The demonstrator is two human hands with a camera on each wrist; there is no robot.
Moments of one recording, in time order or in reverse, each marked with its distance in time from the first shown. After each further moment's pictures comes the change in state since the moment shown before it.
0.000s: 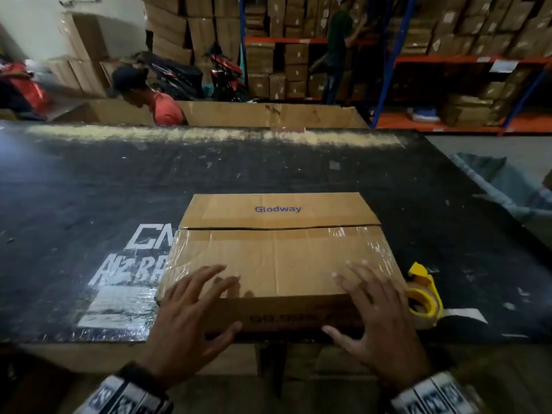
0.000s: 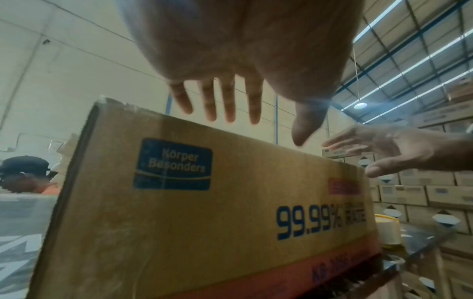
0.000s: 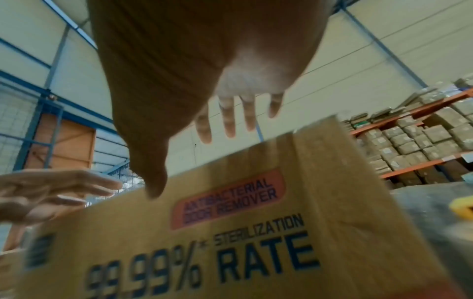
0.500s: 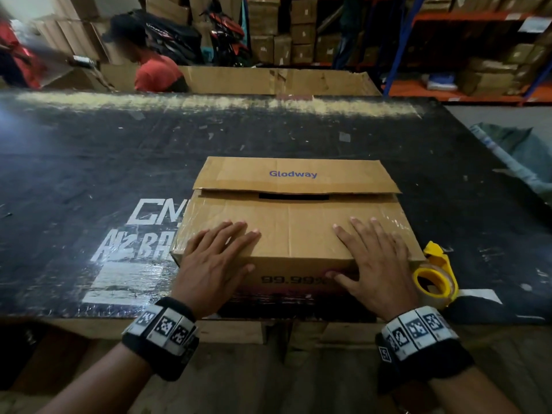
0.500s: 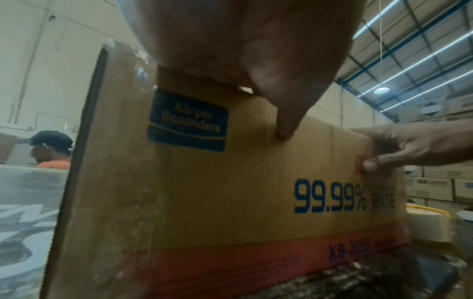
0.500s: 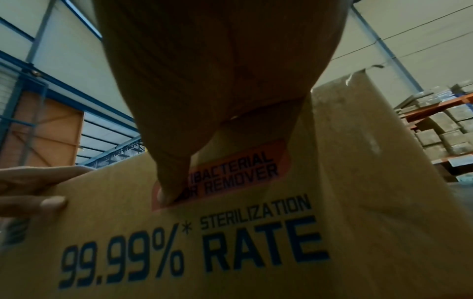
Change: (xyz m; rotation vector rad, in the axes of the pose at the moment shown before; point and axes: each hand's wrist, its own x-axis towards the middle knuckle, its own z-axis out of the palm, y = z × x) left_hand 0.056 -0.017 0.023 0.196 -0.139 0.009; right_hand 0.057 0.010 0.024 -0.184 -0.183 0.115
